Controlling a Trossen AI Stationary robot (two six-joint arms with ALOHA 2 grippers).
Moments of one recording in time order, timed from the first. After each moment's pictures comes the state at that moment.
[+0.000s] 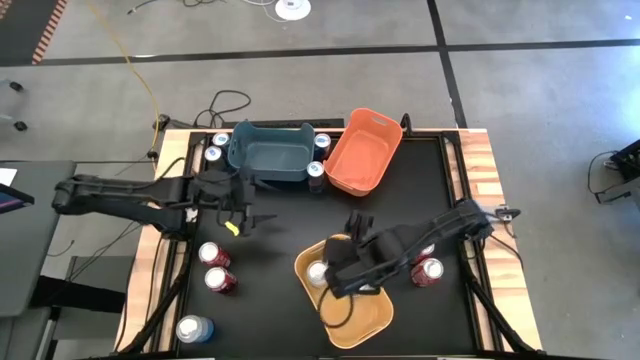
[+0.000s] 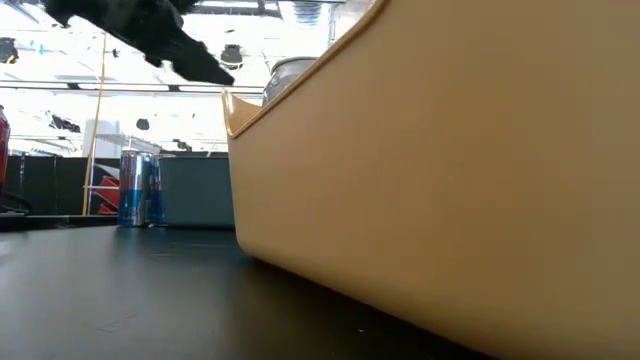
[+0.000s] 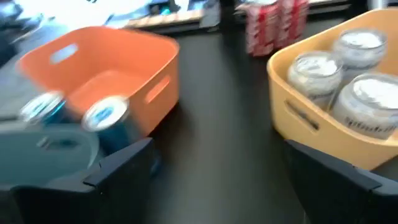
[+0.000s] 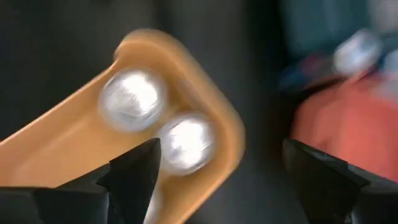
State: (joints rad) left arm 0.04 0.85 0.65 -0.20 -0.13 0.15; right arm 0.46 2.07 2.33 -1.57 0.53 0.53
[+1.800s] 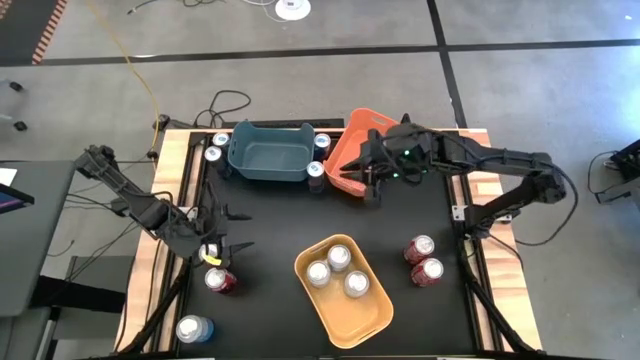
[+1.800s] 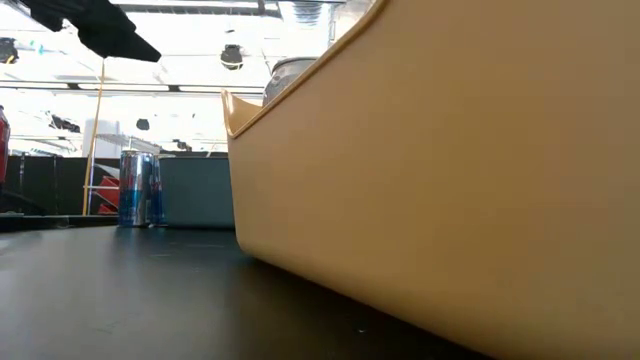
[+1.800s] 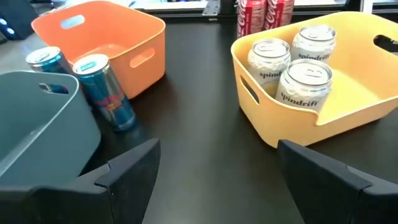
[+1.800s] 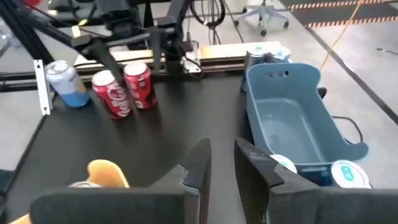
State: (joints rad) left arm -0.65 0.76 0.64 -0.46 -0.78 -0.37; right arm -0.09 1.35 1.46 -0.57 0.01 0.00
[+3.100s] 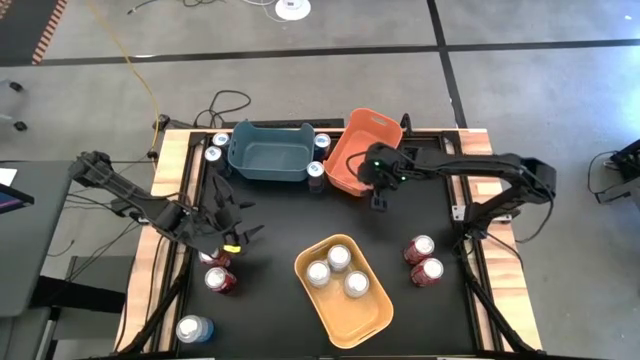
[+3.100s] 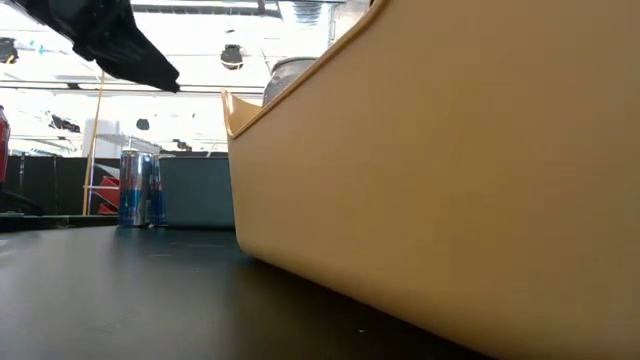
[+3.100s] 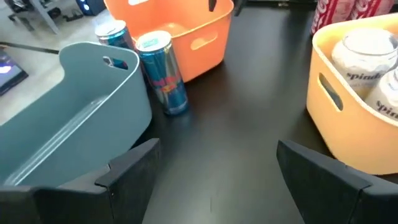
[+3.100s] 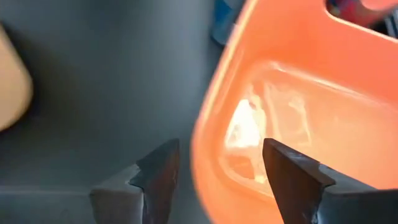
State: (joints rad) left arm -0.49 0.88 0.64 -0.46 -0.87 -0.46; right arm -0.32 1.43 1.00 -0.53 -0.02 -0.25
